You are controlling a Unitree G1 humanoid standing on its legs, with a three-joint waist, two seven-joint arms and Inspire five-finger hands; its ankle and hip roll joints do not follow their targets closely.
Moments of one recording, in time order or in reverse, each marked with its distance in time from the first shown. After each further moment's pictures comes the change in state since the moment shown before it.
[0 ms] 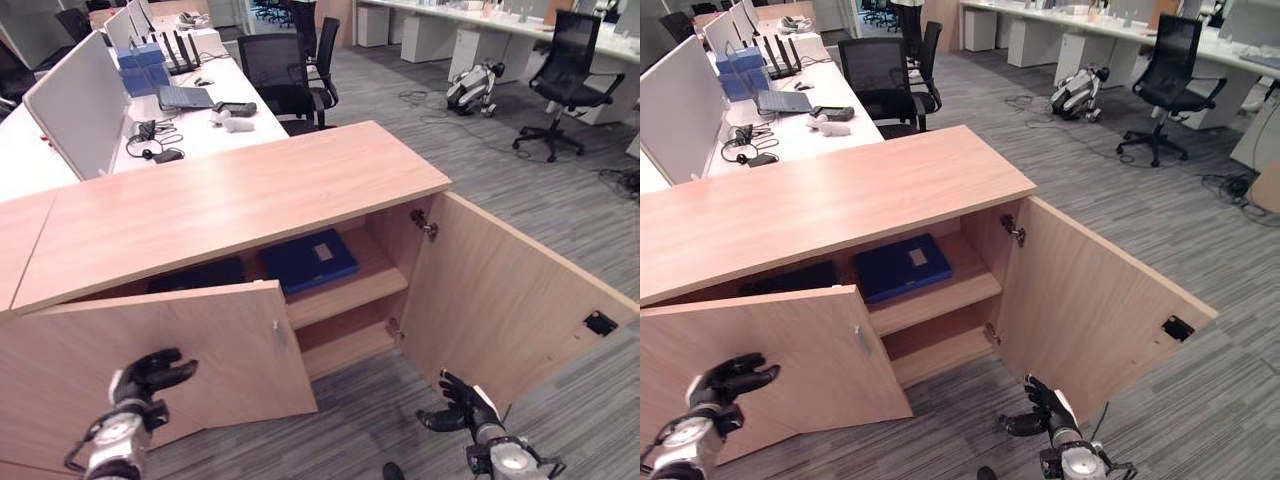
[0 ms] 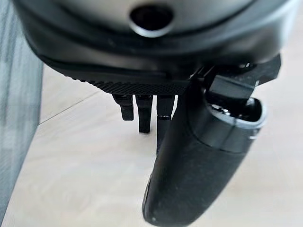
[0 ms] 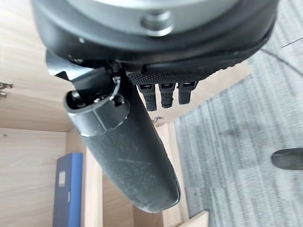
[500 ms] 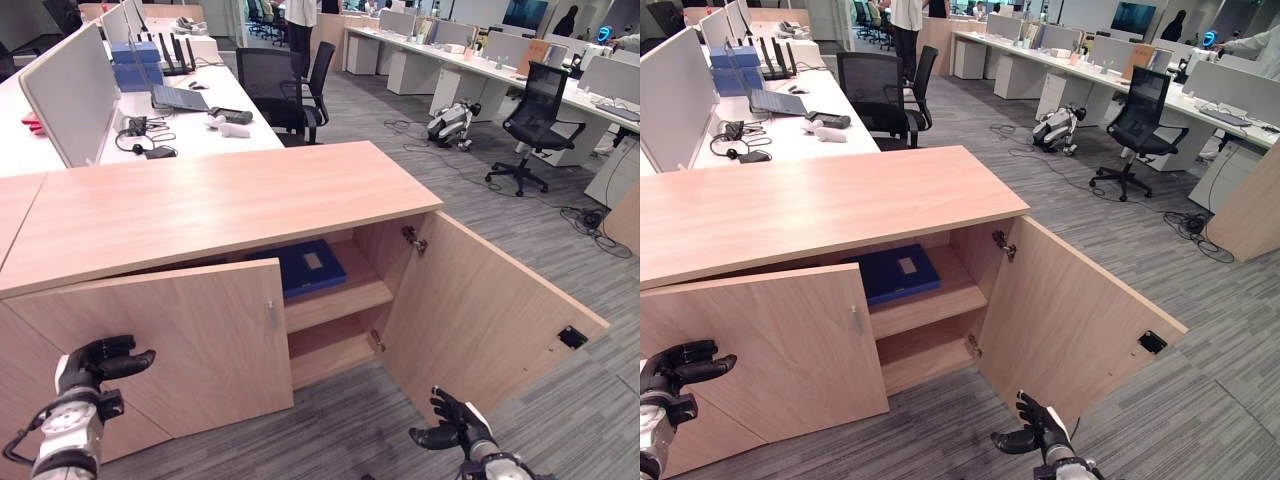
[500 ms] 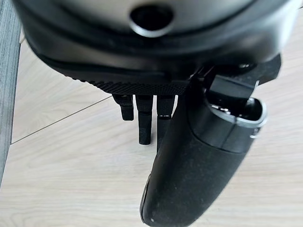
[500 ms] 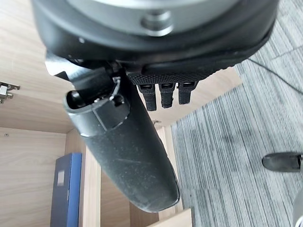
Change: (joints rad) left arm -0.019 0.085 0.008 -0.009 0.032 0.001 0.027; right arm 0.029 0.058 0.010 0.001 -0.003 -0.001 0.016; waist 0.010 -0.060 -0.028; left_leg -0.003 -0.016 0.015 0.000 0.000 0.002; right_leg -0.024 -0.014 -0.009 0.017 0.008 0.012
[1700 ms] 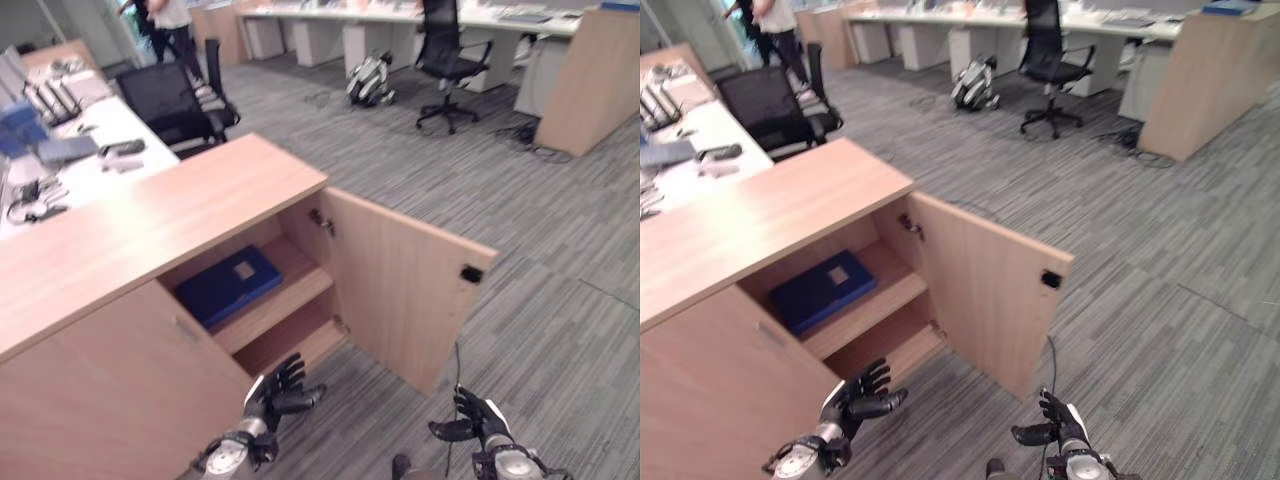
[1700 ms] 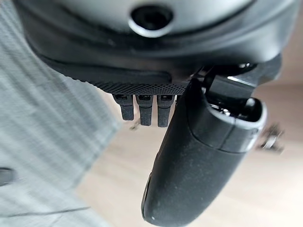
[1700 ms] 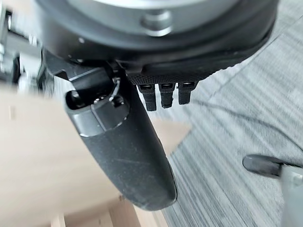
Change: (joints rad) left arm 0.330 -0.489 -0.387 -0.518 -0.042 0.019 -0.117; right arm -0.090 -0.079 -0.049 0.129 -0.016 0.006 -0.079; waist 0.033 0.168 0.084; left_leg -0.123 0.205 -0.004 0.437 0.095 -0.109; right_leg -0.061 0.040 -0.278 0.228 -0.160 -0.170
